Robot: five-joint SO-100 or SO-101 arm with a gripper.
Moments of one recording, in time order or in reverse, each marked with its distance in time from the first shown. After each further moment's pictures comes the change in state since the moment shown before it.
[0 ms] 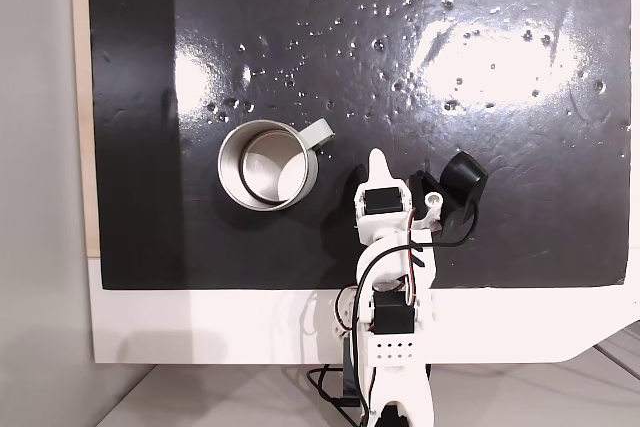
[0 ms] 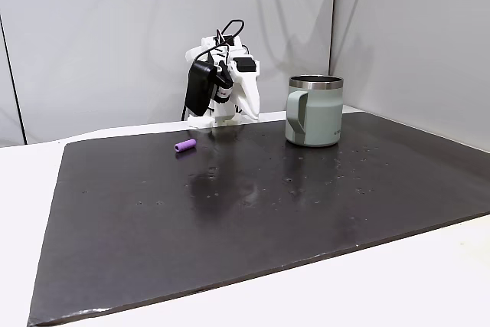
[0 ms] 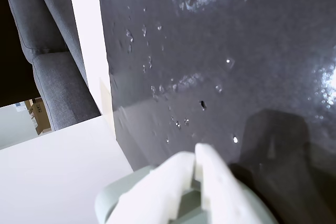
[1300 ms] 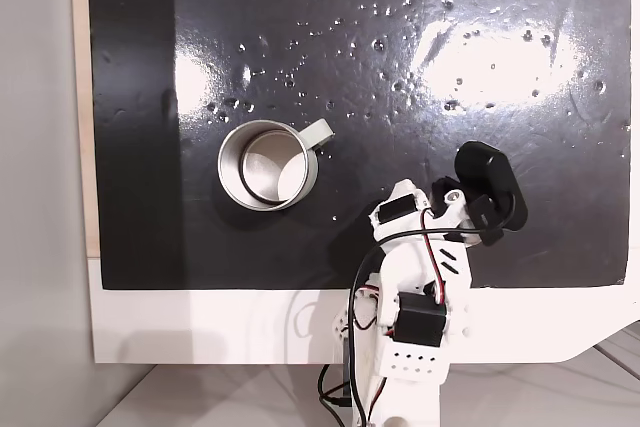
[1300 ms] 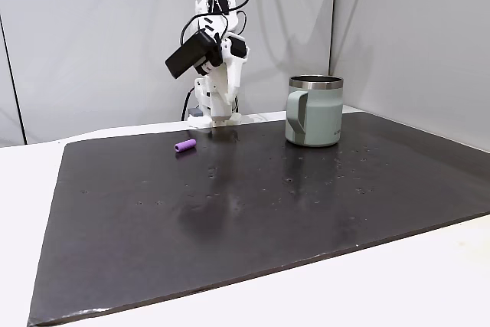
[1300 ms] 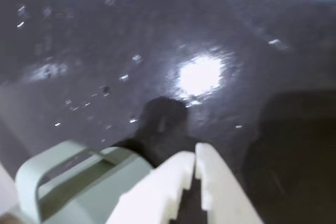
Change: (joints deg) arm 9.9 -28.5 -30.1 24.7 -31.6
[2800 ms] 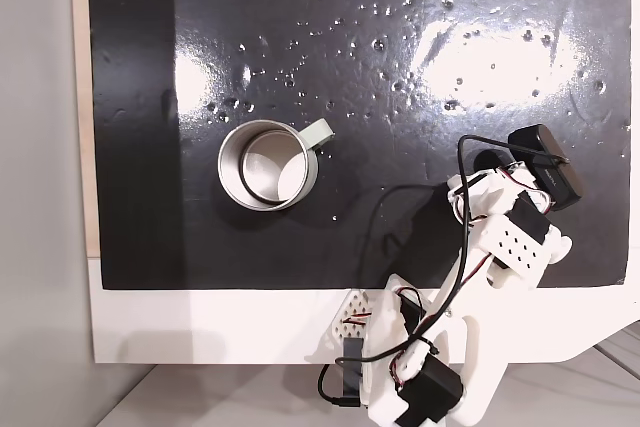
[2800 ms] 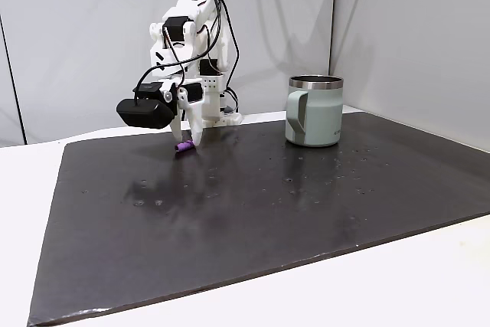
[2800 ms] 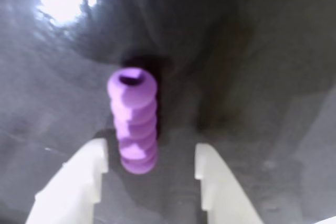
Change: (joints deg) arm 27.7 -57.1 -18.0 -6.9 -35.6
